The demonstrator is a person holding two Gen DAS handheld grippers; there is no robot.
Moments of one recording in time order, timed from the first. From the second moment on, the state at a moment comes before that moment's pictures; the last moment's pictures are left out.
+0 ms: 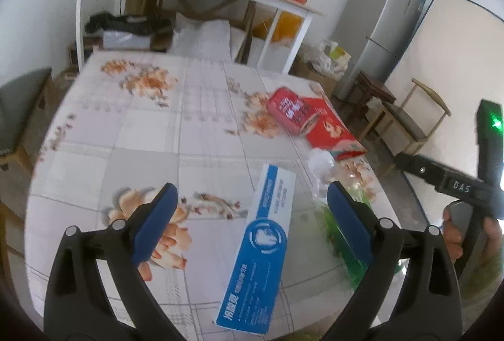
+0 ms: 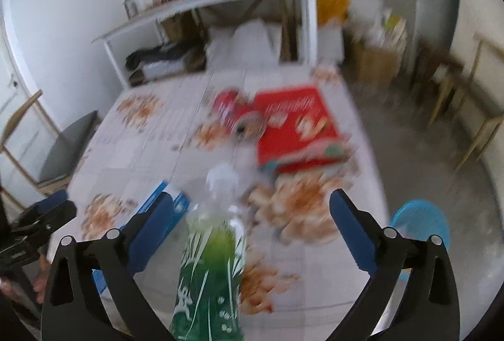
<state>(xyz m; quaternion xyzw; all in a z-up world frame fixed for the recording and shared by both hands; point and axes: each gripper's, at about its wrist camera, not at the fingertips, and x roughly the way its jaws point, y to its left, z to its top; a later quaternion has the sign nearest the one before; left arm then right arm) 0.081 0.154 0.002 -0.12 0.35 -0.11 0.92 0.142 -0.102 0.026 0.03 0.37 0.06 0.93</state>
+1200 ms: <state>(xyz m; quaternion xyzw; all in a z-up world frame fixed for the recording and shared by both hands) 0.070 0.163 0.014 -0.20 0.28 -0.11 0.93 0.116 -0.111 0.059 0.04 0.23 0.03 0.97</state>
